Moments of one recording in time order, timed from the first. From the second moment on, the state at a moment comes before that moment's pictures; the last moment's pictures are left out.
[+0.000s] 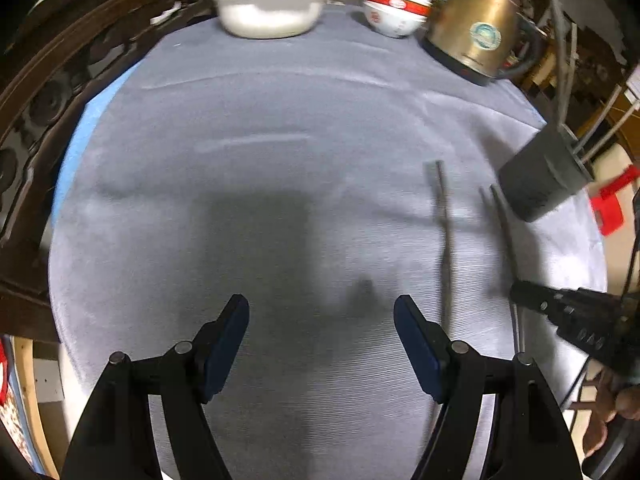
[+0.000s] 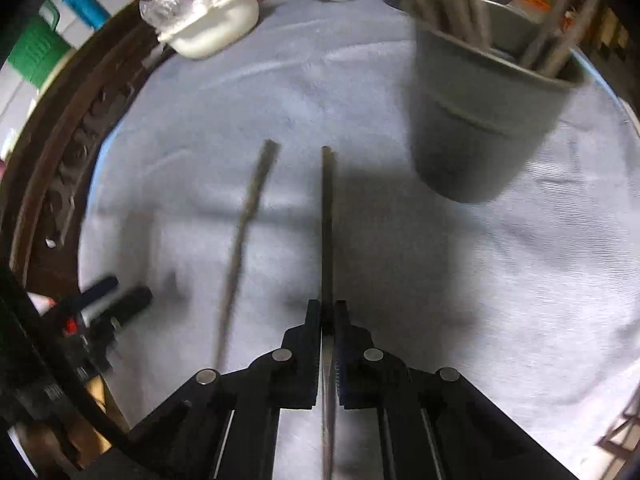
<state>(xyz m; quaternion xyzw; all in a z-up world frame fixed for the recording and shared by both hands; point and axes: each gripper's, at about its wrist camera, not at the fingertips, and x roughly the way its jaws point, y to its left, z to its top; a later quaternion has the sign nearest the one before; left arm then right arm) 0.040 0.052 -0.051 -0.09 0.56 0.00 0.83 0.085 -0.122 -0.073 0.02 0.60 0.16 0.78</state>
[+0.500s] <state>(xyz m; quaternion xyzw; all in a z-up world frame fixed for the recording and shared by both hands) 0.098 -0.024 -0.070 -0.02 0.63 -0.03 0.77 0.080 -0.173 -0.084 0.07 0.61 0.17 0.77</state>
